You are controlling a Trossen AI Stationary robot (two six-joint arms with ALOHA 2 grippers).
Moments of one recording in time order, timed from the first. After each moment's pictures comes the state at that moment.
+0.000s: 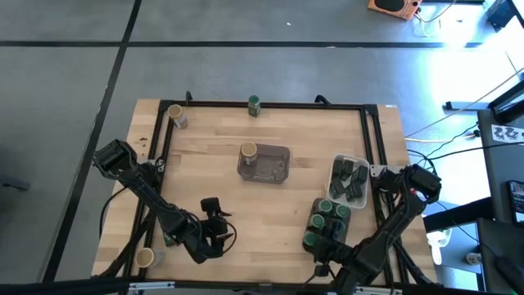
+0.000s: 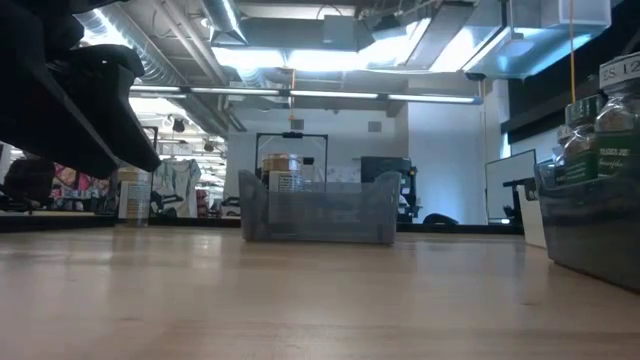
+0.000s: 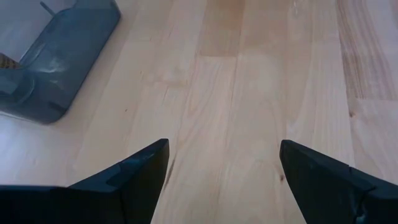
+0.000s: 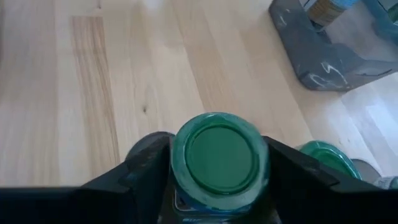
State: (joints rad) left arm -0.76 1.70 0.90 -0.30 -0.72 -0.71; right arm 0.95 1.89 1.33 -0.89 0.80 1.07
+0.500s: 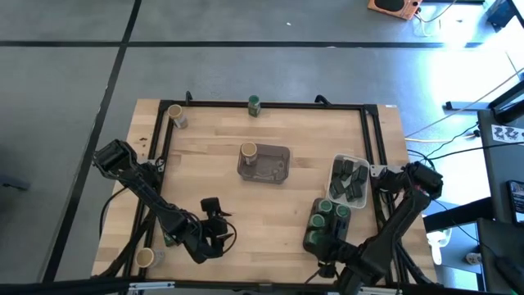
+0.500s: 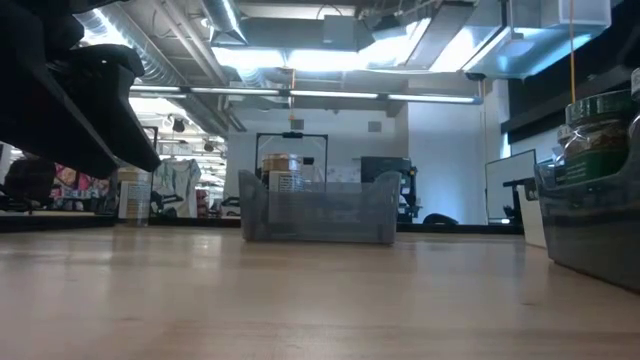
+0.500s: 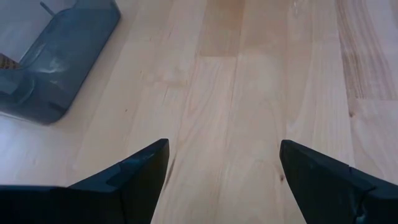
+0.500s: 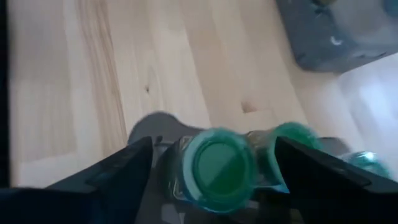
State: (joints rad) left arm -0.76 1.70 0.90 -0.30 -0.72 -0.71; right arm 0.95 1.86 1.42 -1.06 0.69 1.09
